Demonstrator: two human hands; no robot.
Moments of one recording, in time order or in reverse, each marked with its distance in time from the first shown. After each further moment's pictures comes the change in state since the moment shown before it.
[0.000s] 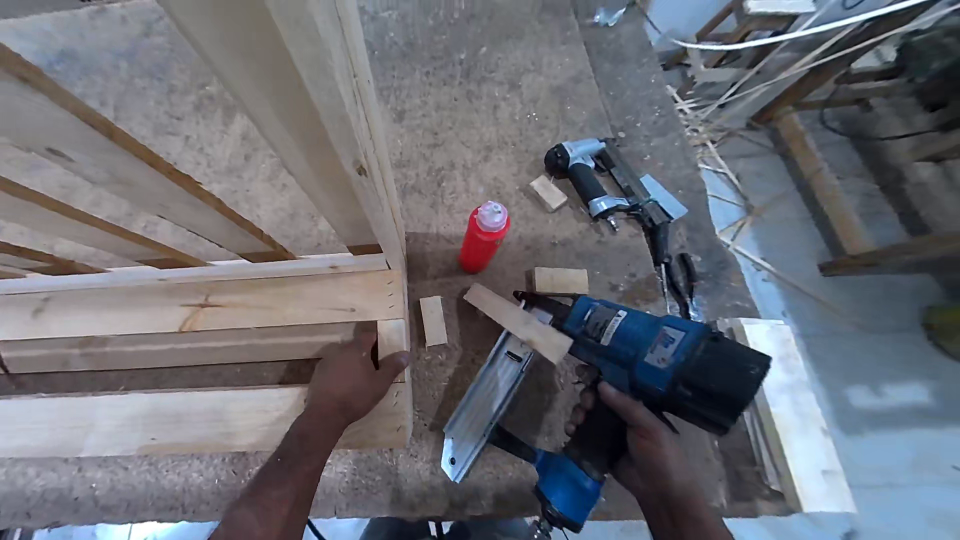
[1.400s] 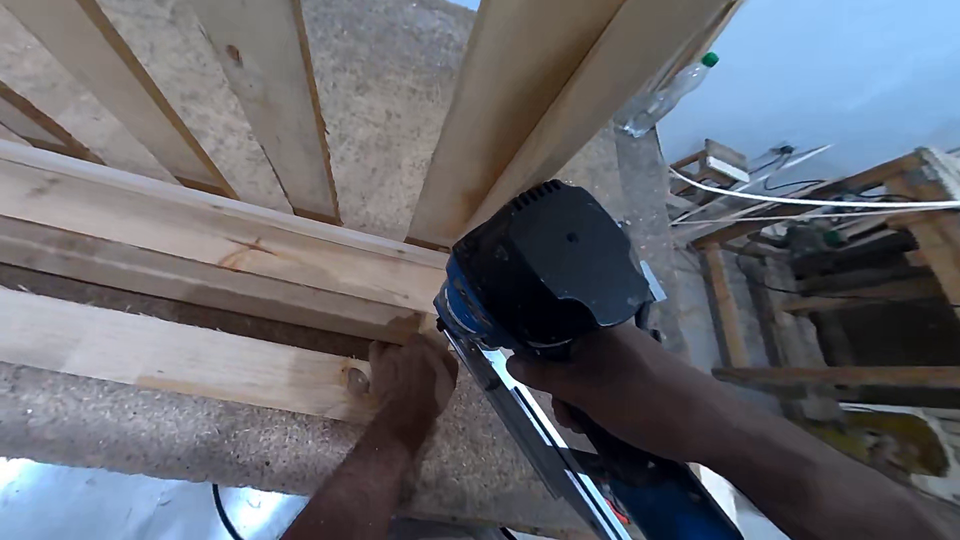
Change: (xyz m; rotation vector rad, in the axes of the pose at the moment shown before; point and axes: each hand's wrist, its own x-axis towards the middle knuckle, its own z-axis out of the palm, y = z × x) left_hand -0.031 0.030 0.013 -0.011 0.094 -0.077; right_hand -0.065 -0.108 0.273 -1.523 -0.382 0.045
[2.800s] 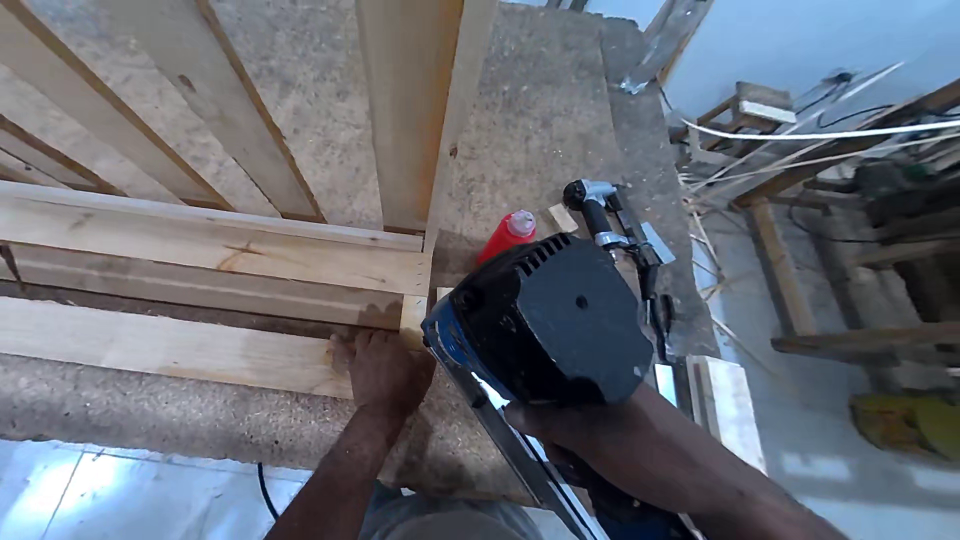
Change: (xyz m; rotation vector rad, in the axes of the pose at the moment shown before) left_hand -0.025 -0.005 0.033 0.138 0.271 0.024; right_hand -0.046 0.091 0.014 0.354 -0.031 -0.285
